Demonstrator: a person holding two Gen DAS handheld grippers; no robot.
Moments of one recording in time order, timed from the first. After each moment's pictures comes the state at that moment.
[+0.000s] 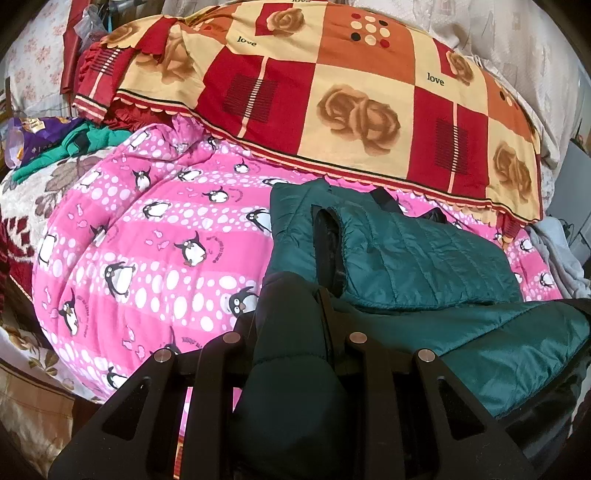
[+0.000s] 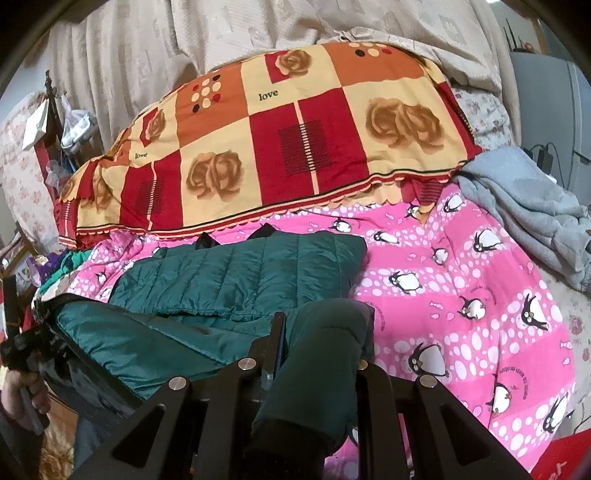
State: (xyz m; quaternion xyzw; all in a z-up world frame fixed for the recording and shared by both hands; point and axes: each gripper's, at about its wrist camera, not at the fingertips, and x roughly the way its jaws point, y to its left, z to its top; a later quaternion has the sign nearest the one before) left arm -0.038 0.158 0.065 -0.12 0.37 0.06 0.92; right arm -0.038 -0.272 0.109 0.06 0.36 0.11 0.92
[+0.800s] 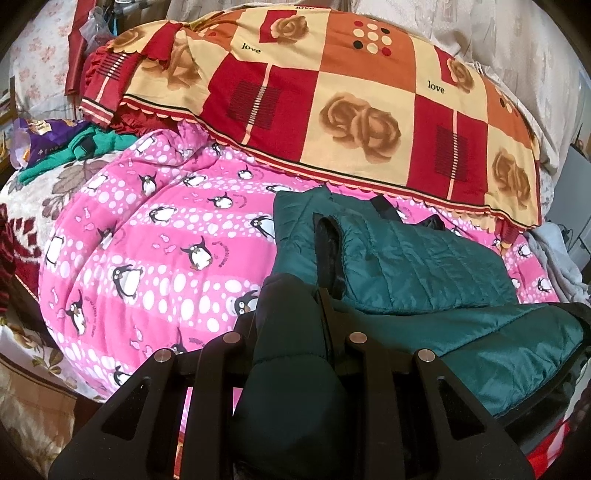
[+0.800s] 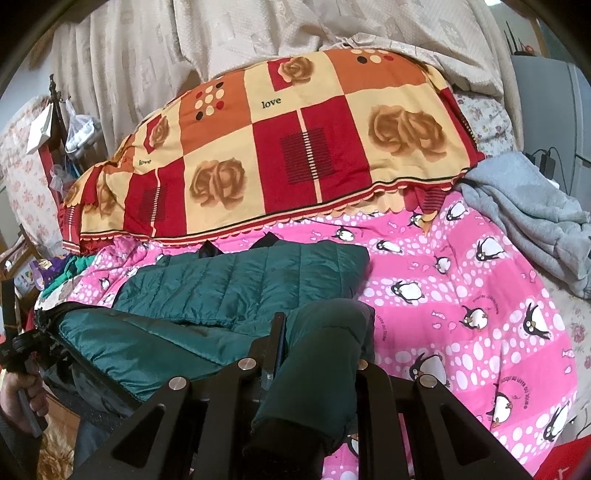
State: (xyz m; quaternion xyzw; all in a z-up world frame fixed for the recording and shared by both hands) left arm -0.049 0.161 0.077 -0.12 0.36 0.06 0.92; right arm -0.033 -0.276 0.115 0.06 0.34 0.11 0.93
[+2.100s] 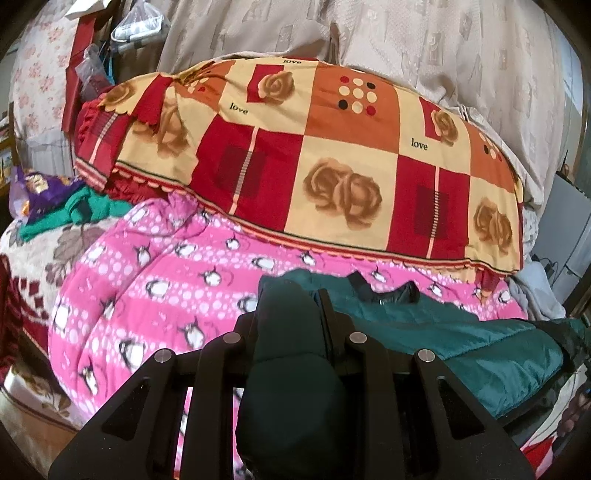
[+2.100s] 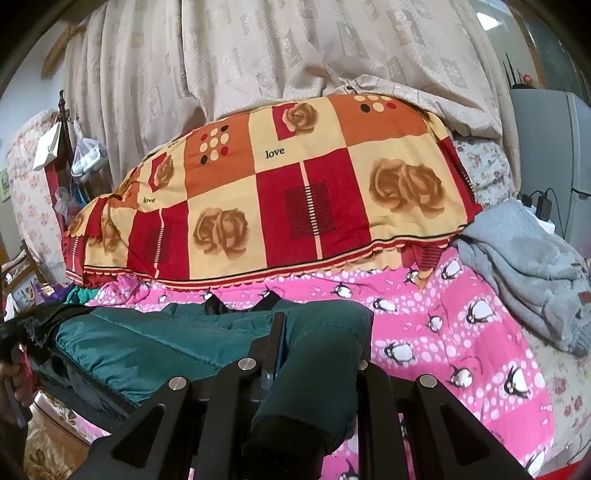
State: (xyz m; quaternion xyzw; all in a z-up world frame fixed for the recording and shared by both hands) left arm -0.018 0.169 0.167 -0.12 0.28 0.05 0.95; right arm -0.014 -0.277 0.170 0.06 0.28 0.11 0.95
